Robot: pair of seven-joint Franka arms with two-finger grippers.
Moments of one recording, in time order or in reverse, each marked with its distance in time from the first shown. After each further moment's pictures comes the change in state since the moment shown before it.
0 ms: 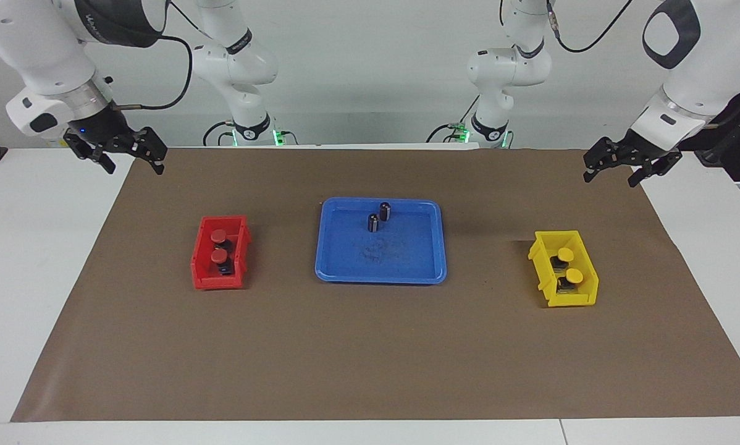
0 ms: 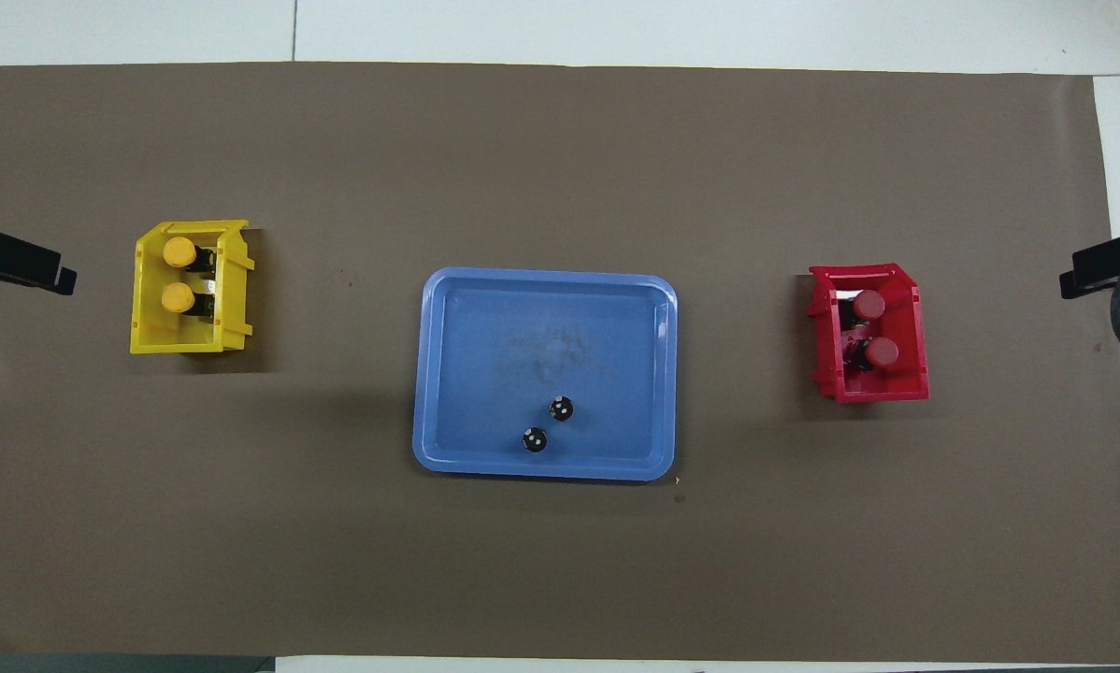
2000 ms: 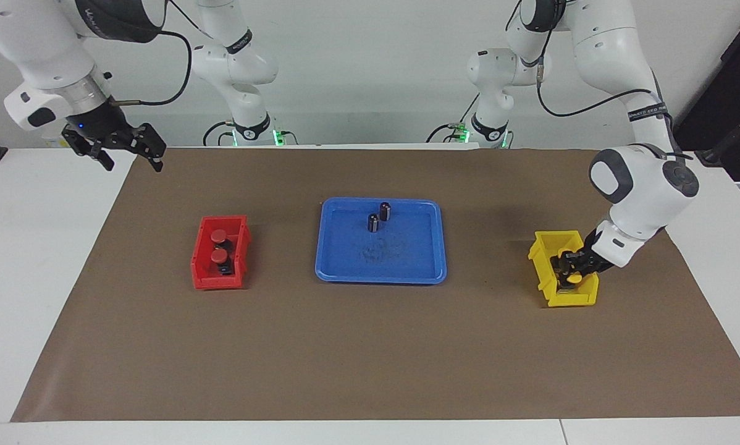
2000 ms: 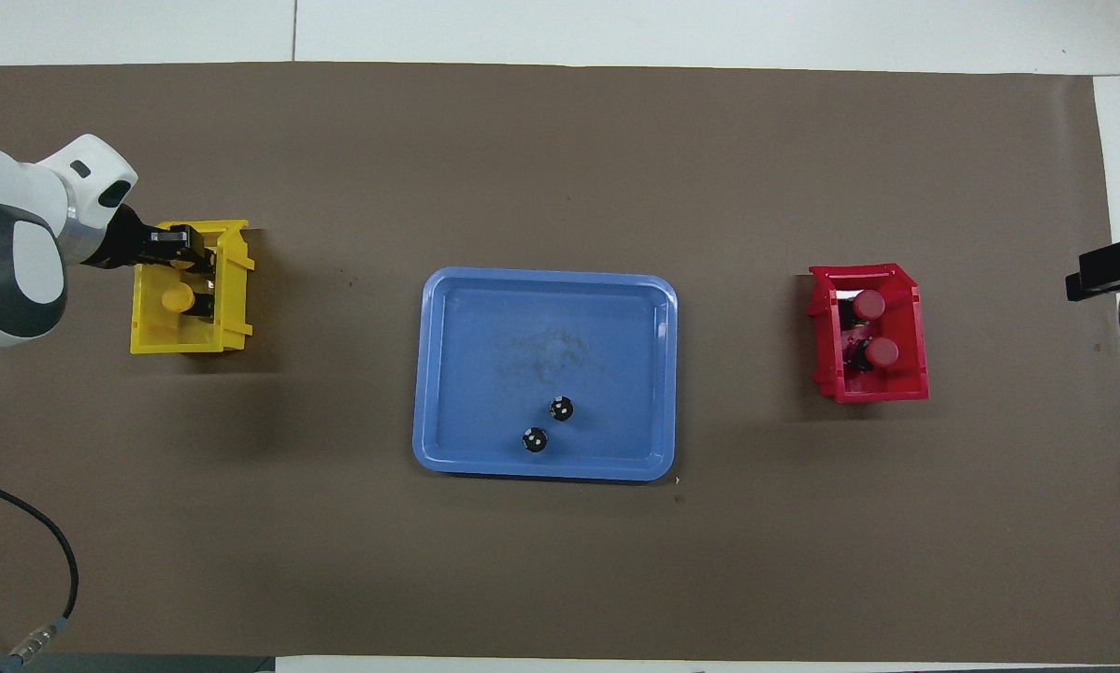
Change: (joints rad) left arm 0.017 0.300 0.017 -0.291 -0.149 0.674 -0.005; right arm 0.001 -0.005 -0.009 -0.007 0.000 0.002 0.000
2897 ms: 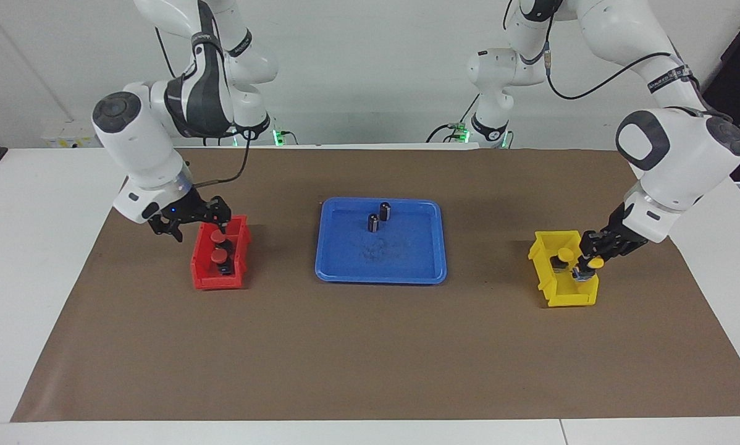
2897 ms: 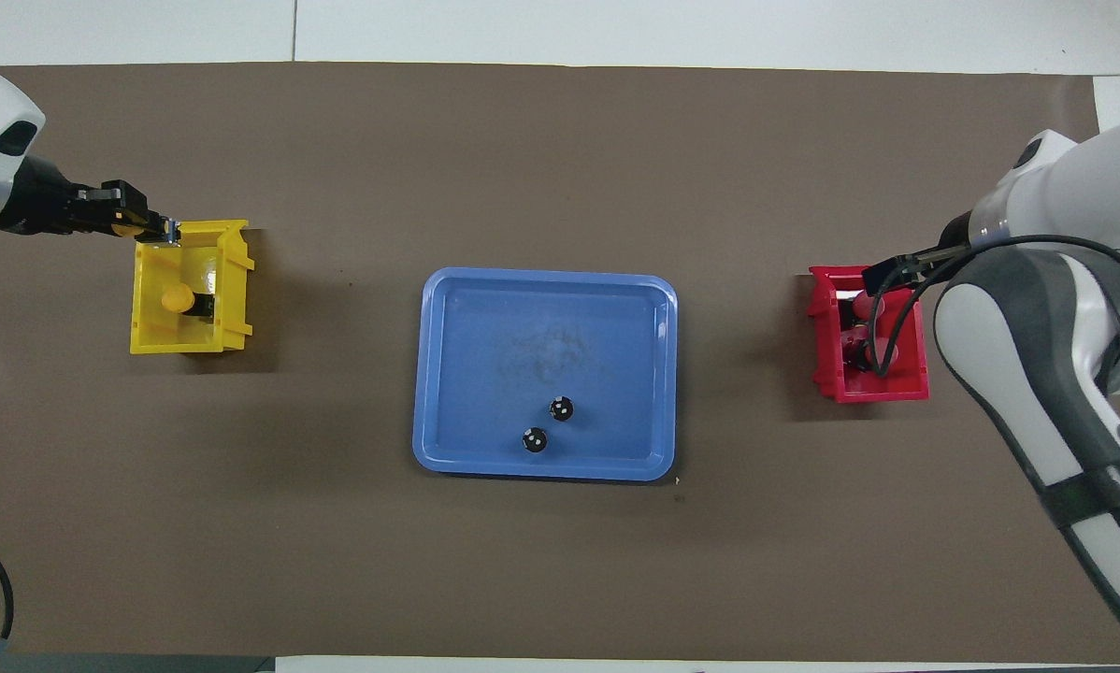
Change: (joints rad) left arm -0.001 -0.066 0.002 0.128 0.000 -0.159 -0.060; right arm 0.091 0.074 0.045 -0.229 0.027 0.344 -0.094
